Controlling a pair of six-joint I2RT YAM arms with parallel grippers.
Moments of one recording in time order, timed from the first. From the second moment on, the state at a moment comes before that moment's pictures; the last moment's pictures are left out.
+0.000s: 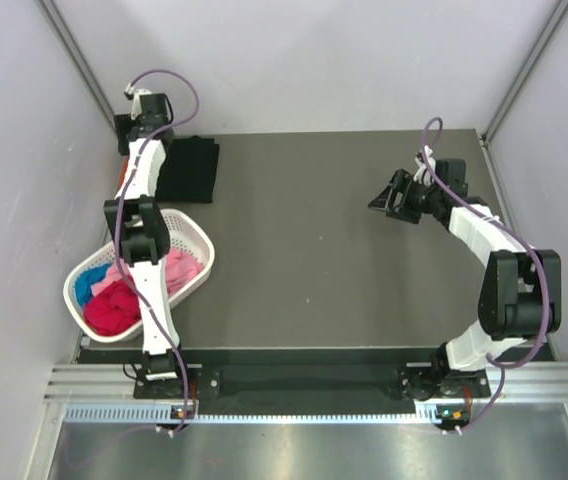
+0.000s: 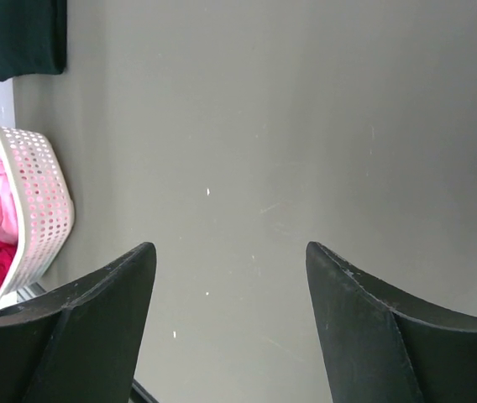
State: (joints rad) left arm 0.09 2.41 2.30 -0.49 -0.74 0.07; right arm 0.04 1.59 1.05 -0.18 -0.59 0.43
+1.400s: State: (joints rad) left arm -0.42 1.07 0.98 -0.32 0.44 -0.47; right arm 0.06 0.65 0.89 -0.61 -0.42 0.45
